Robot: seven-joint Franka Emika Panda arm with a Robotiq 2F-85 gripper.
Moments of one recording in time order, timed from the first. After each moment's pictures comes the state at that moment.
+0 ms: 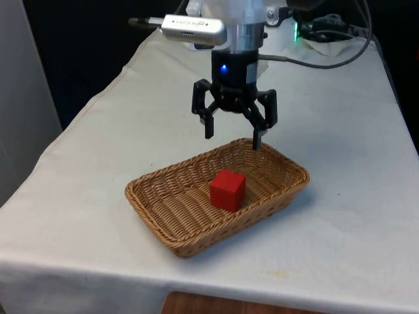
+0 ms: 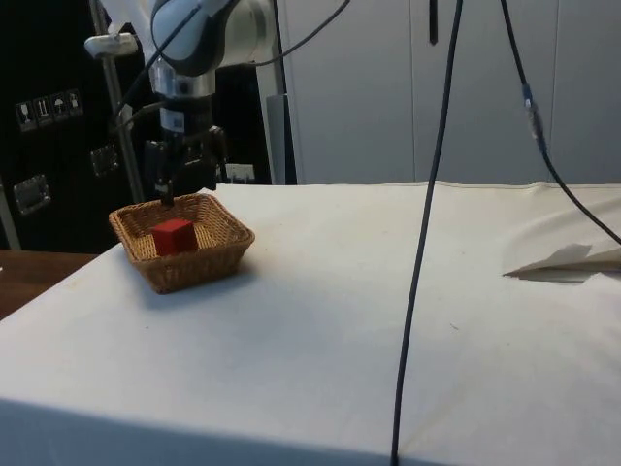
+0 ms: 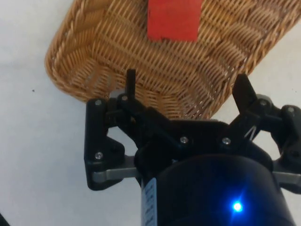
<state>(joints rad) 0.22 0.62 -0.31 -1.68 0.23 2.45 0.11</state>
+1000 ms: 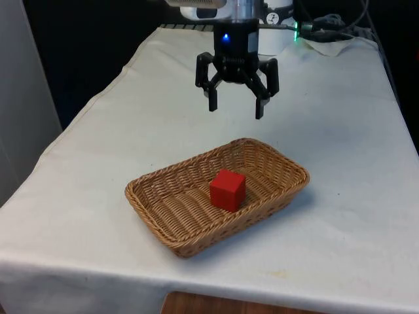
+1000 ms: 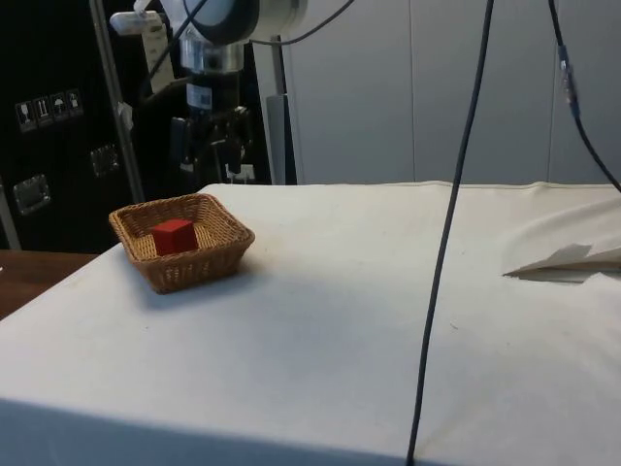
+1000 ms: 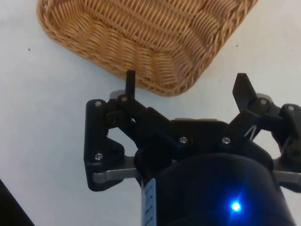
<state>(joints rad) 0.23 0.44 -0.31 -1.89 0.21 2.48 0.10</state>
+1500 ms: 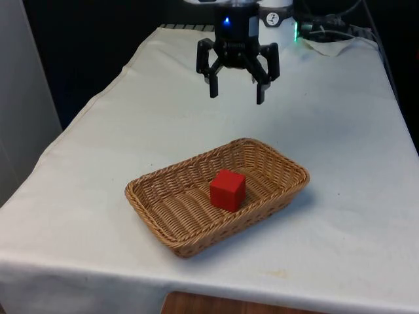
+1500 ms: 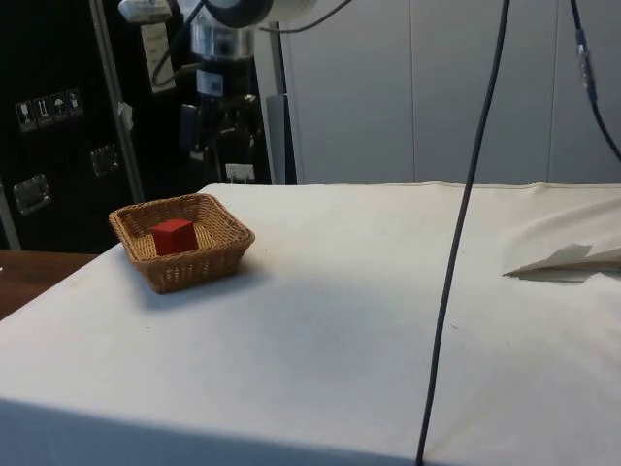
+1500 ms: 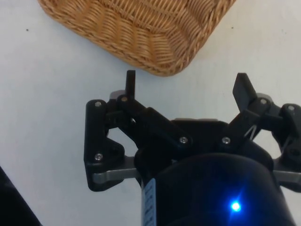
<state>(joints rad) 0.23 0.36 -0.31 -1.96 0.19 2.47 0.09</state>
